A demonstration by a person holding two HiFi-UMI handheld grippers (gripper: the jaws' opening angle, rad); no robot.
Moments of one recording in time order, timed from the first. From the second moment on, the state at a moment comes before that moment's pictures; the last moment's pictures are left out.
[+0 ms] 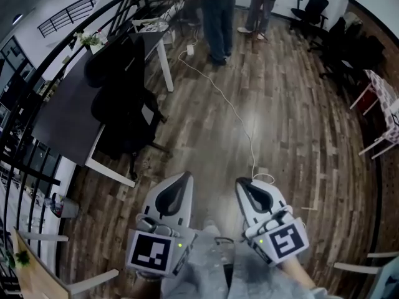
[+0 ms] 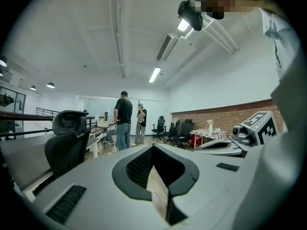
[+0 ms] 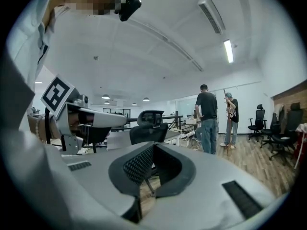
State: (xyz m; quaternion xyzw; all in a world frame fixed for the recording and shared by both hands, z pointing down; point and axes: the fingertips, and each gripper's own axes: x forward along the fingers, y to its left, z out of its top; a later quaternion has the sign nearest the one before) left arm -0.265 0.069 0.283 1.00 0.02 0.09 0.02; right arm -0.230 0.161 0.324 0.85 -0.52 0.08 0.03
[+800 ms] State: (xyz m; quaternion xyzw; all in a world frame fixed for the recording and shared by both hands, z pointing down) left arm -0.193 -0.002 0.301 1.00 0.01 0.09 0.03; right arm -0.160 0.103 0.341 0.84 -0.53 0.09 0.04
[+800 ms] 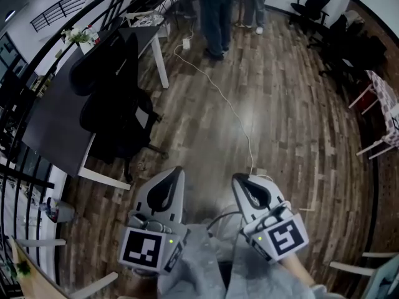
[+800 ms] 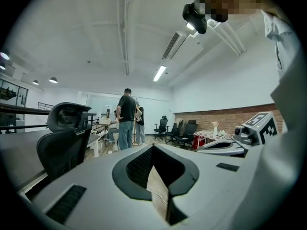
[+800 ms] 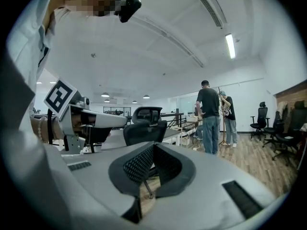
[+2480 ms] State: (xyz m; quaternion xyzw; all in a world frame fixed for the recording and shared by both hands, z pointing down) left arm -0.019 0.001 0.281 0.97 -0.22 0.06 0.06; right arm 0.086 0.083 0.324 0.72 -0.69 0.06 0.06
